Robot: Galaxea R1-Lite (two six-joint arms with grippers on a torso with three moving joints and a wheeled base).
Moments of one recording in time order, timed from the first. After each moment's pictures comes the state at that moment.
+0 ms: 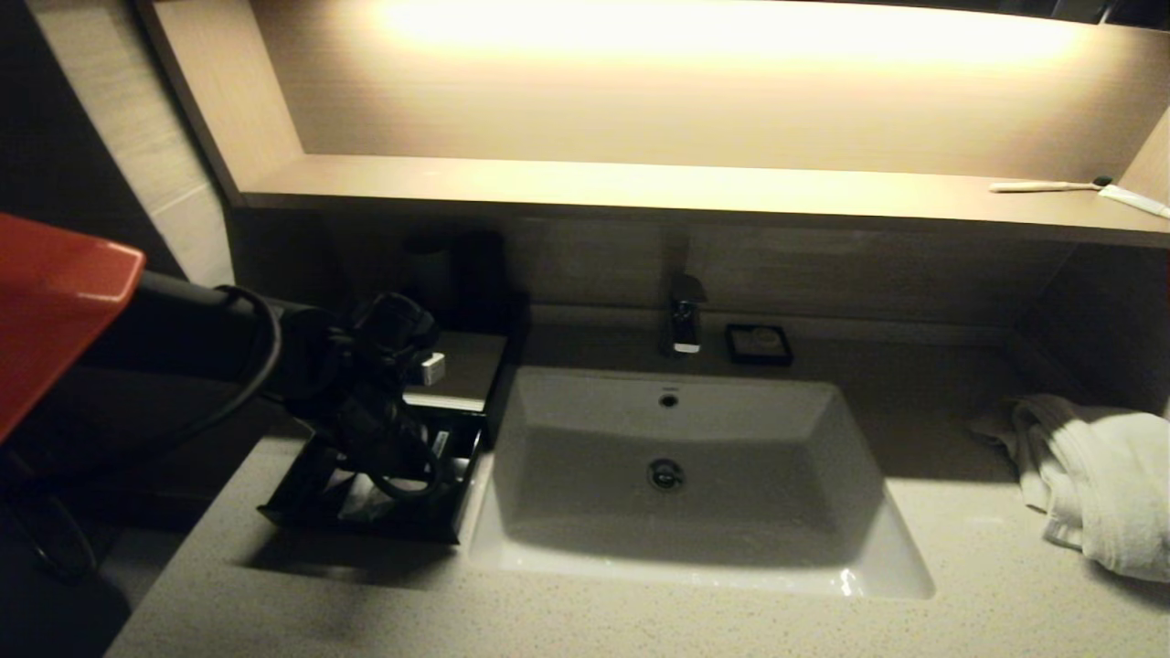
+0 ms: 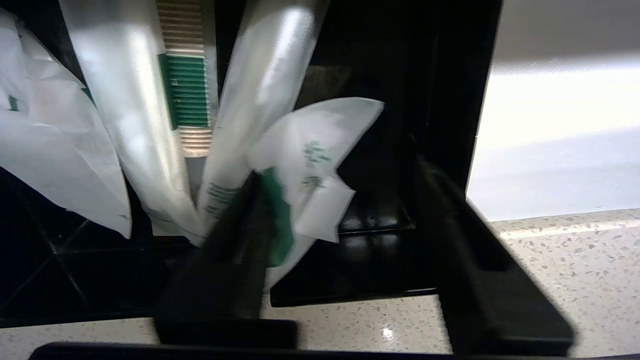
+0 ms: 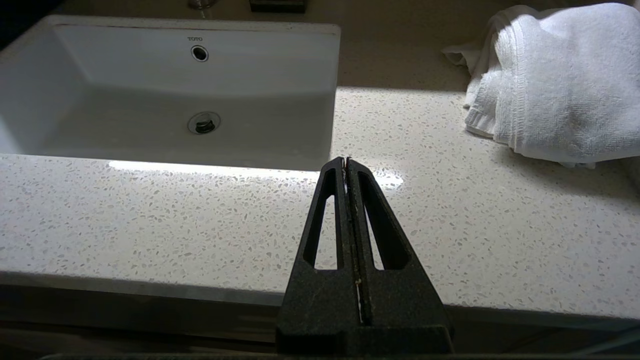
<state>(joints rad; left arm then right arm) -0.33 1.98 -1.33 0.45 -0.01 -0.11 0.00 0.00 0.00 0.00 0.00 0.00</state>
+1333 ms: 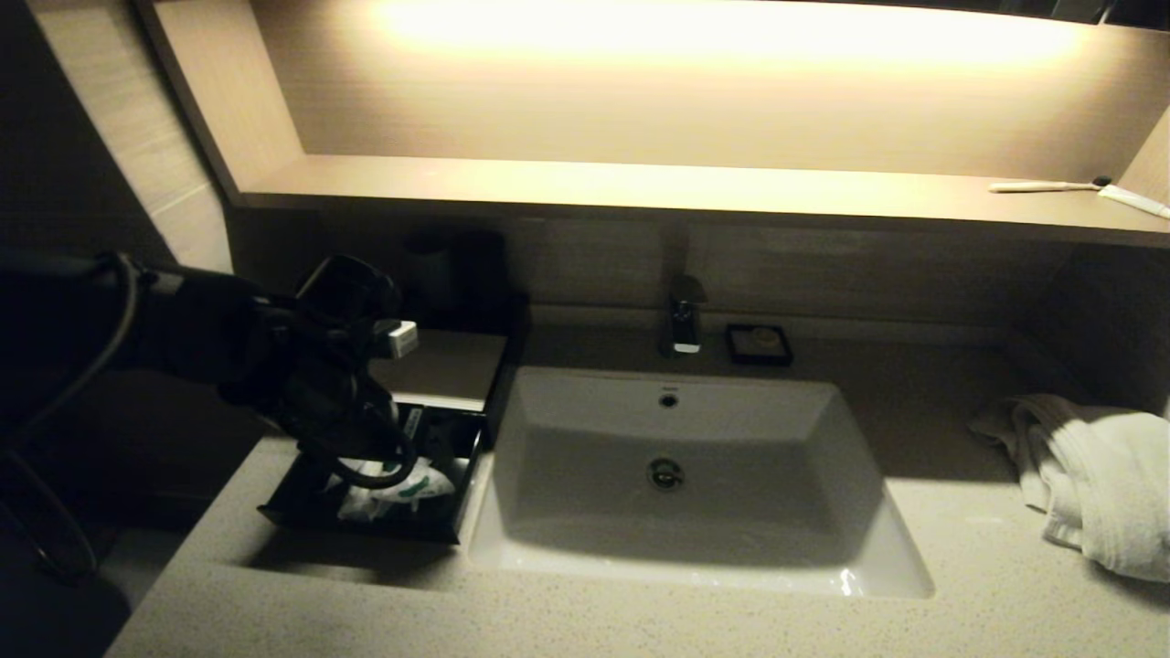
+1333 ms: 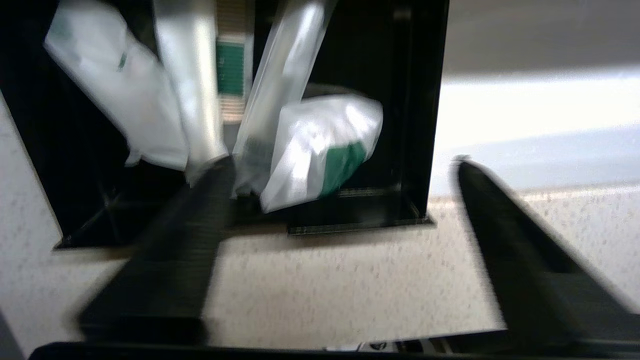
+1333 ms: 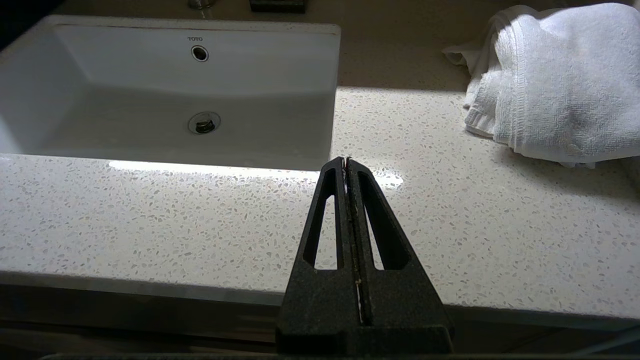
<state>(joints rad) -0.32 1.82 -1.28 0.46 -0.01 -0.12 0.00 0.00 0.00 0.00 0.00 0.00</state>
